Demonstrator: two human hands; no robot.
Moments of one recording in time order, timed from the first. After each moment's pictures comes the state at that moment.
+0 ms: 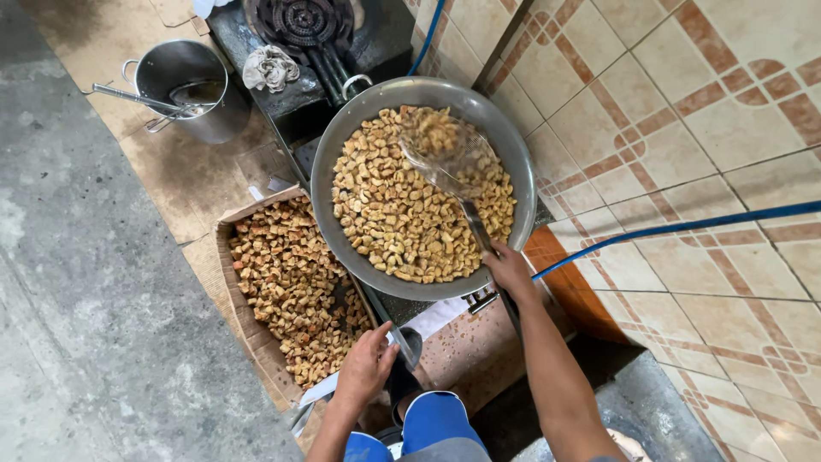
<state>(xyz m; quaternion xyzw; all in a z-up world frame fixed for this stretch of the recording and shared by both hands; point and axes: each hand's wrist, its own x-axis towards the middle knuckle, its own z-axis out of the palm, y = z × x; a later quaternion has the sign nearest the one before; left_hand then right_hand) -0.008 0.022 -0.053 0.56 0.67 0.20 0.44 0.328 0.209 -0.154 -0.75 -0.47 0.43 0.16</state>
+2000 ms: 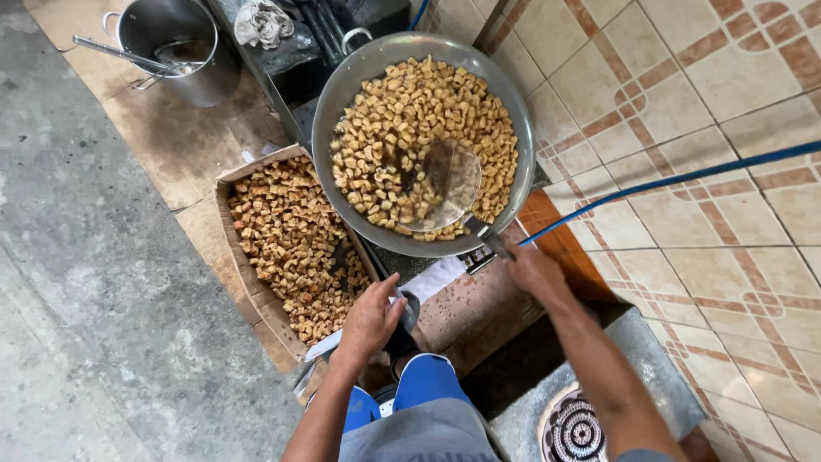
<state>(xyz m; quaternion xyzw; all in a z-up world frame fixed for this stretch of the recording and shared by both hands) -0.021 0.016 -0.020 0.62 0.62 0.23 0.43 0.313 0.121 -0.015 -0.76 -0.52 0.33 -0.20</state>
